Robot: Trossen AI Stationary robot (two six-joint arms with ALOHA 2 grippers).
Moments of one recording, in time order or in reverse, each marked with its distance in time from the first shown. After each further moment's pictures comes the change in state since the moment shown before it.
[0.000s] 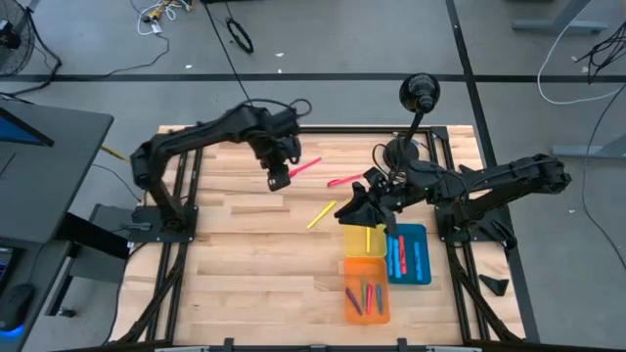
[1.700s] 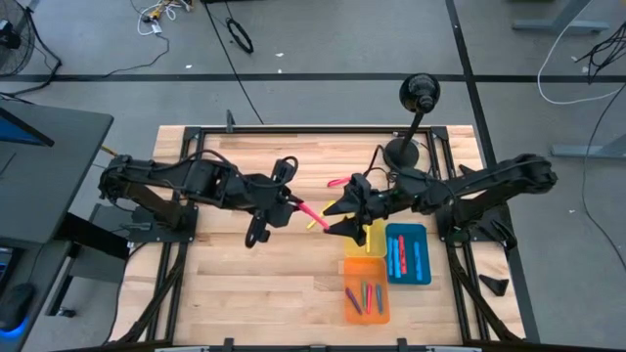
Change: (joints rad) left arm -0.577 -0.214 0.001 0.341 -0.587 0.532; right arm 0.035 0.151 0.018 0.278 0.036 1.328
